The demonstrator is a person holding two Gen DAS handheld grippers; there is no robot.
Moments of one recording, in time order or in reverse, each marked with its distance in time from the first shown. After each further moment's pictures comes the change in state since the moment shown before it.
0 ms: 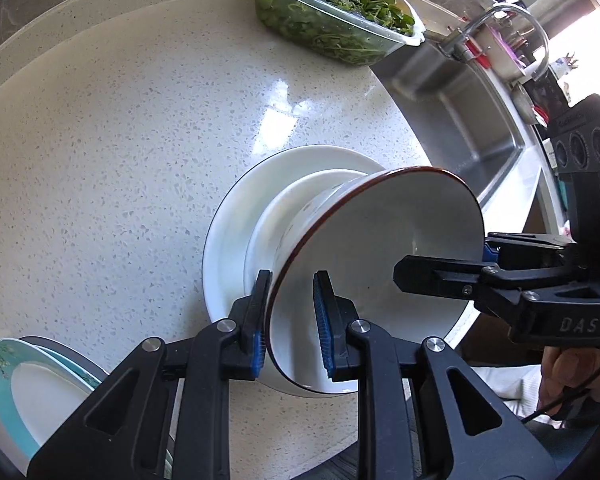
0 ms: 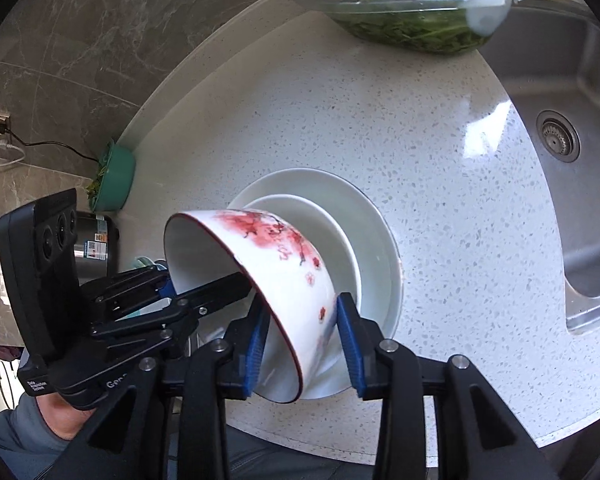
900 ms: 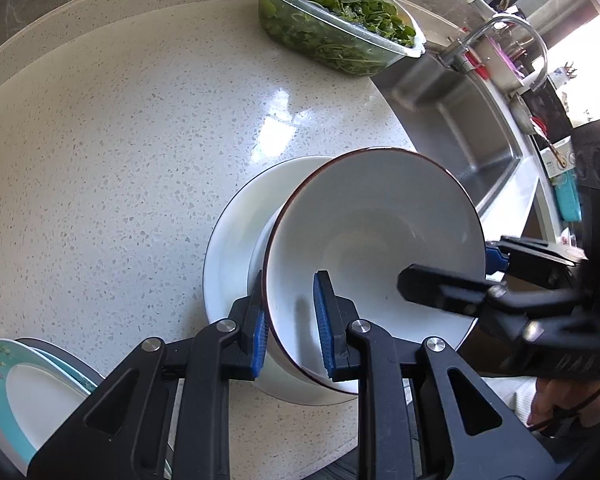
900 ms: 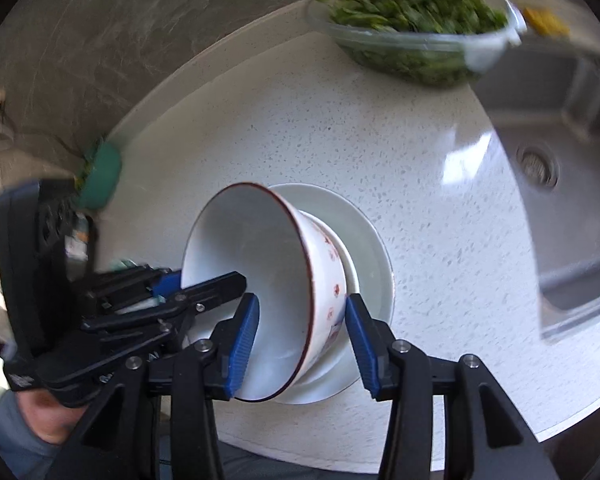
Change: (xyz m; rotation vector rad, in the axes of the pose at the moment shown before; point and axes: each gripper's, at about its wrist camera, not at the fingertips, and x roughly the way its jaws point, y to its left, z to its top) left arm -0.004 0.000 -0.004 -0.026 -0.038 -0.008; right arm -0.008 0.026 -0.007 -0.110 -0.084 -0.175
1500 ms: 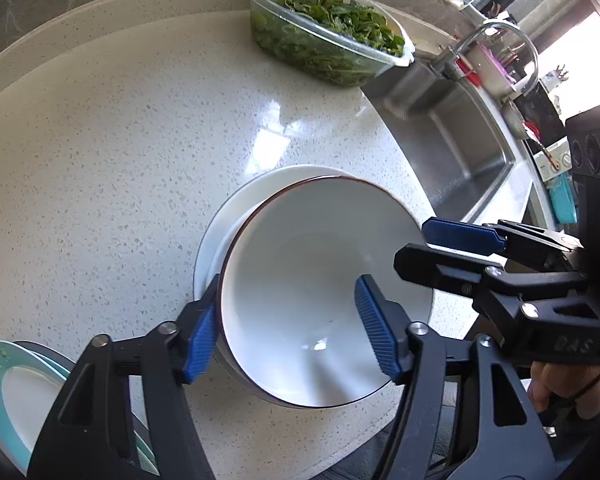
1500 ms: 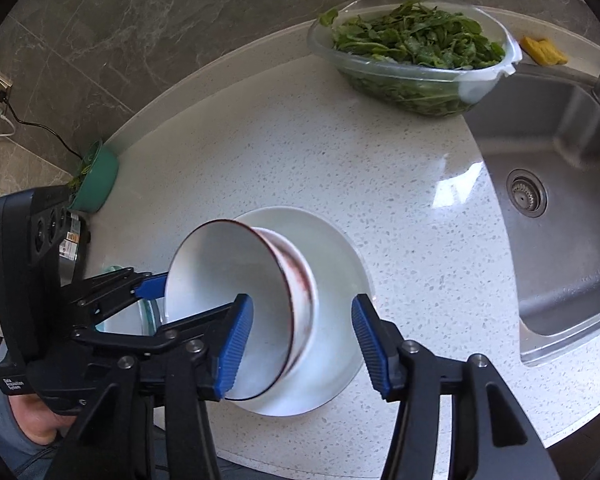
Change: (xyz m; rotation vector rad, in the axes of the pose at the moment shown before) left arm -0.005 -0.004 -0.001 0.016 -0.049 -0.020; right arm -0.013 -0.014 0.005 0.012 -0.073 -0.003
